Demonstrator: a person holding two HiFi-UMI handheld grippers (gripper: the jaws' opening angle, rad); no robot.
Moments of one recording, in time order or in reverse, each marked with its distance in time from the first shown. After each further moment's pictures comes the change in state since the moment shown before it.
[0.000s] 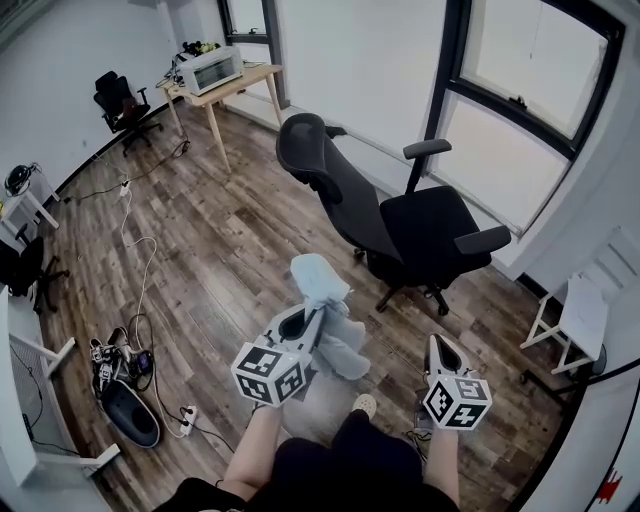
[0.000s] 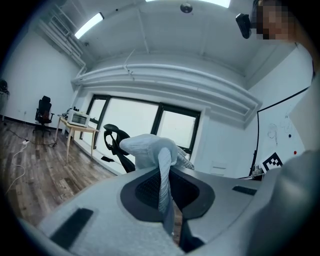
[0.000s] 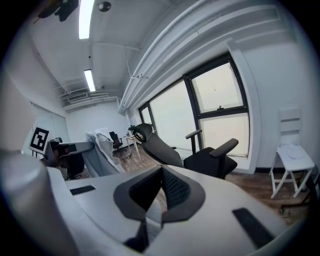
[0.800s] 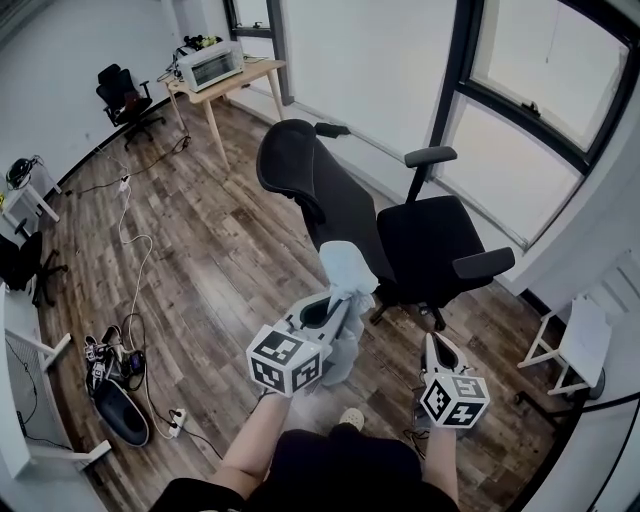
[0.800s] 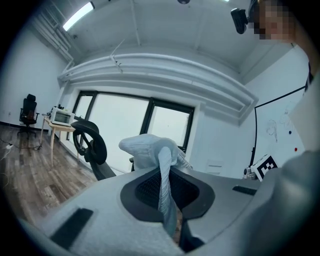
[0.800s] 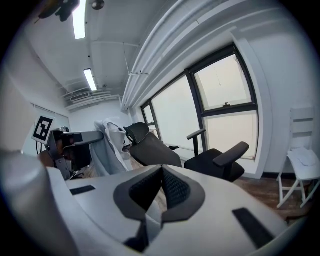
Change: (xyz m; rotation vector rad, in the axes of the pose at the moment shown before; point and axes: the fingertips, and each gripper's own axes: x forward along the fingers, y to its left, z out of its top) left arm 0.143 -0.020 0.024 0.047 0.027 -0.103; right arm 0.095 -0.061 0.038 -0.013 0.027 0.056
